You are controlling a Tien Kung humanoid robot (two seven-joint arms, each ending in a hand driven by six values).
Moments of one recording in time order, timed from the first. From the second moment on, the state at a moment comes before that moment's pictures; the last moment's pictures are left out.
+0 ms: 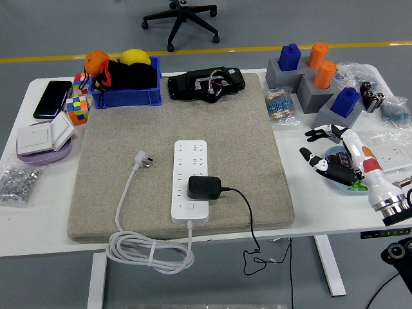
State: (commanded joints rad) left arm -0.13 0.03 -1.62 -0.18 1.73 -0.03 0.27; right arm 0.01 -0.20 1.36 1.46 -1.79 -0.15 0.37
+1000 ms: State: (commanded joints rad) left arm -0.11 0.01 -1.66 -0.18 1.72 -0.02 0.27; right arm 0.02 -0.17 1.39 1.47 -1.80 -0.14 0.39
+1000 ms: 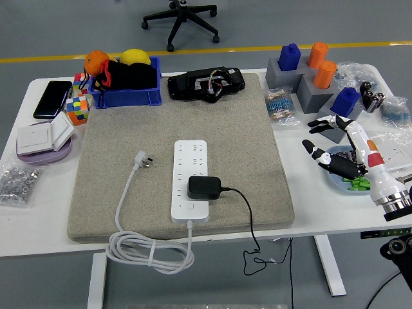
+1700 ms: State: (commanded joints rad) left arm -0.10 0.00 -1.66 -0.18 1.71 -0.02 0.26; right arm 0.00 -0.16 1.42 1.48 -1.80 -0.13 0.39
